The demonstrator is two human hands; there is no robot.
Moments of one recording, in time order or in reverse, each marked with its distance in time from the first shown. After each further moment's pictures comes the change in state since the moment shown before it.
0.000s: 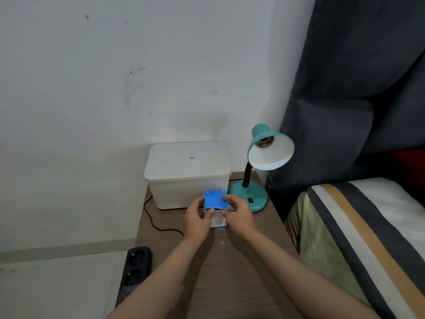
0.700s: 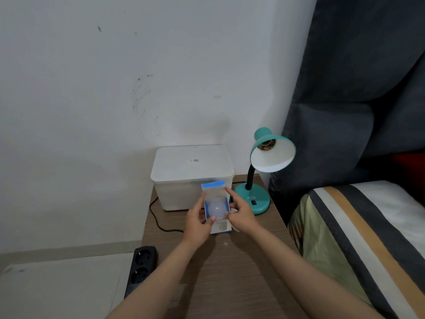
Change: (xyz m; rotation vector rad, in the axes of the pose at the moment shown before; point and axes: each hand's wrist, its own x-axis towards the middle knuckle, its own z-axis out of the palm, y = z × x) left_hand -0.007 0.004 -0.020 0.024 -0.160 0.002; right_hand 0.002 -0.012 -0.010 0.067 -0.212 0.004
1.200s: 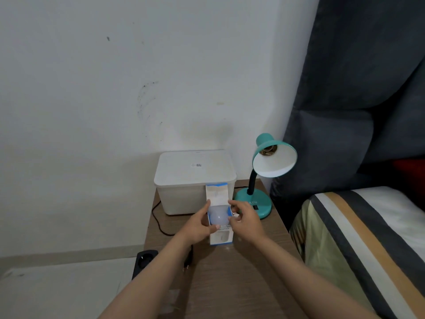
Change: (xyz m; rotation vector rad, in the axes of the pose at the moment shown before) left_hand 0.016 0.006 -0.025 0.084 -0.385 -0.252; right_hand -0.014 0.000 0.001 -0.295 0.160 -0.136
